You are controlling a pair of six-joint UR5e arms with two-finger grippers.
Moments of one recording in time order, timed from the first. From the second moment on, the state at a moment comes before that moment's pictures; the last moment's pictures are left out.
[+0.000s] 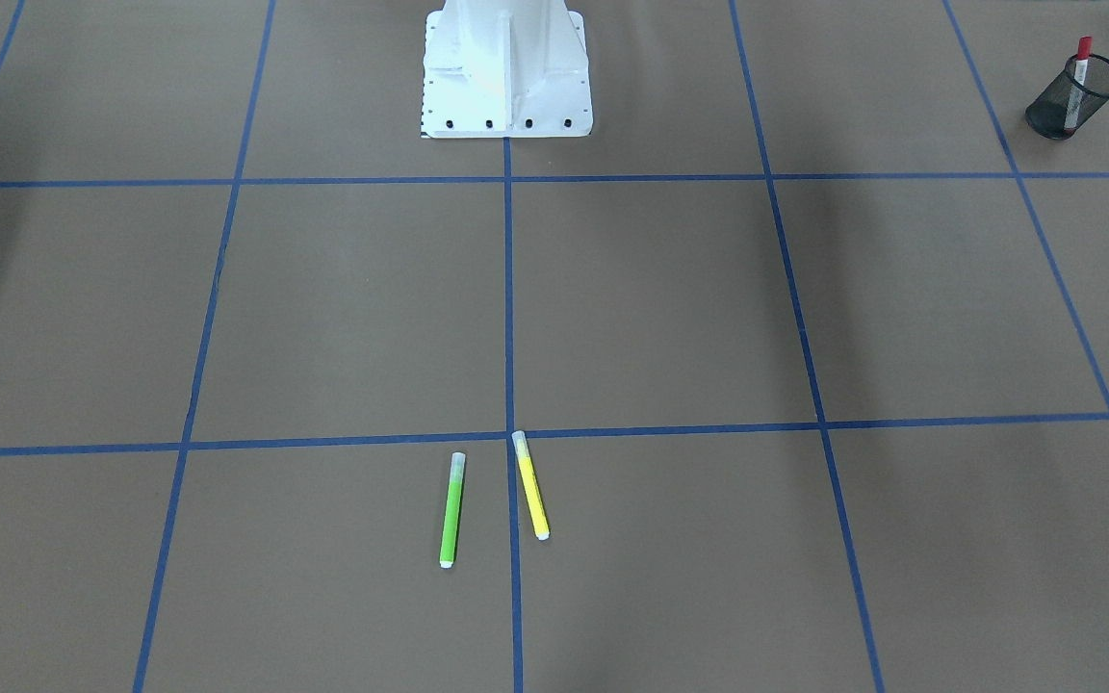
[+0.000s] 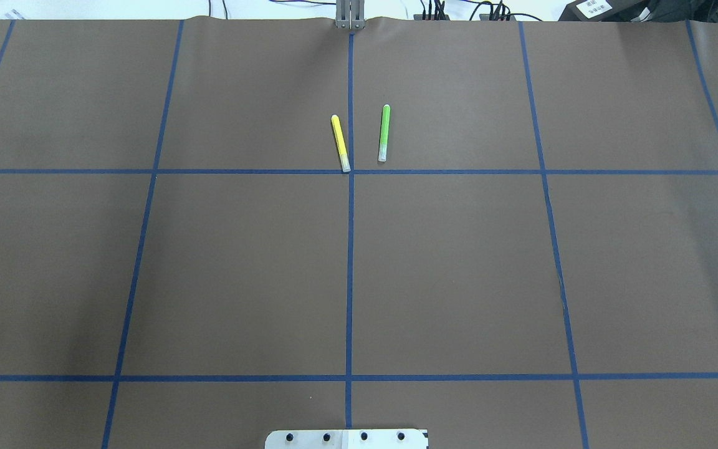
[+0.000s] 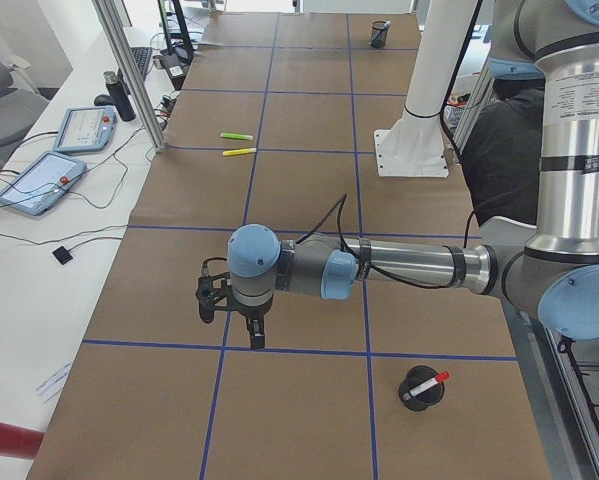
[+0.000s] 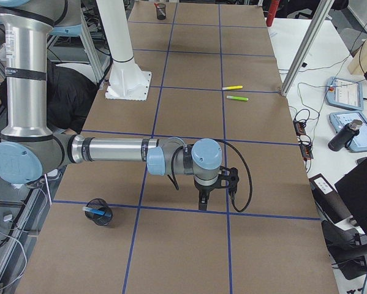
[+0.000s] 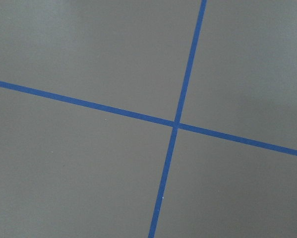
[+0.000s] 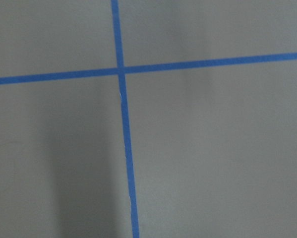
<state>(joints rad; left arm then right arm) -1.60 -1.52 -1.68 -1.65 -2.39 -0.29 1.59 -1.64 1.69 -1.53 2.42 0.17</state>
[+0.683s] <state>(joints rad) -1.57 -1.51 -1.68 -1.65 -2.35 -0.29 1.59 -1.63 1.73 -1.52 2.44 0.20</state>
